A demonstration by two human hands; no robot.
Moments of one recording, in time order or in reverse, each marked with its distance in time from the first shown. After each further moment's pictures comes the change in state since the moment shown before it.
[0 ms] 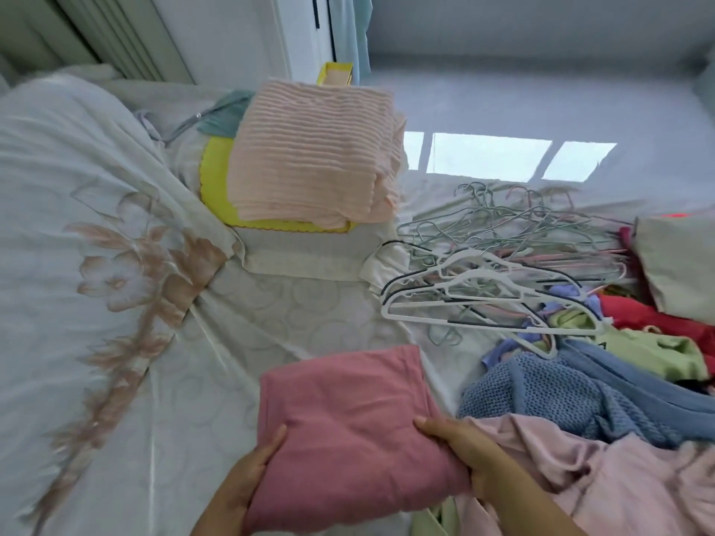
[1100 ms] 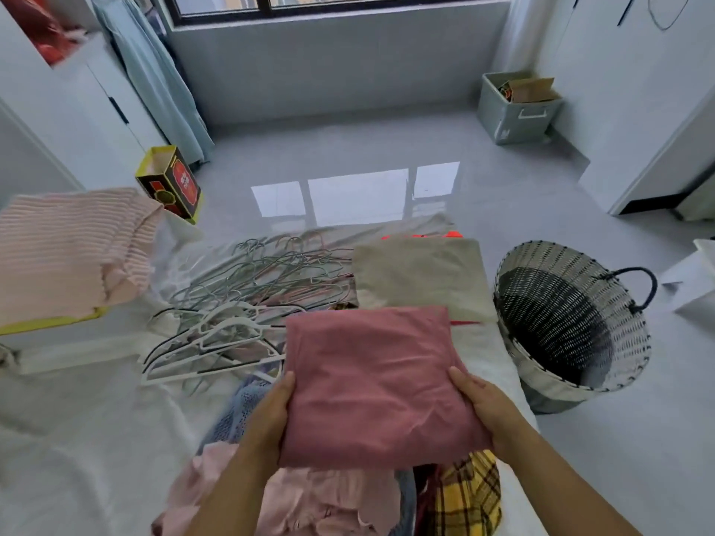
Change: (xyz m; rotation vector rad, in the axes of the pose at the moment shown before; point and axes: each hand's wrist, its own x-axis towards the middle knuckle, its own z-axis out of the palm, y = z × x) left_hand -0.177 -0.017 0.515 0.101 -0.173 0.325; right_hand -0.199 -0.048 -0.497 0.225 0.227 -0.426
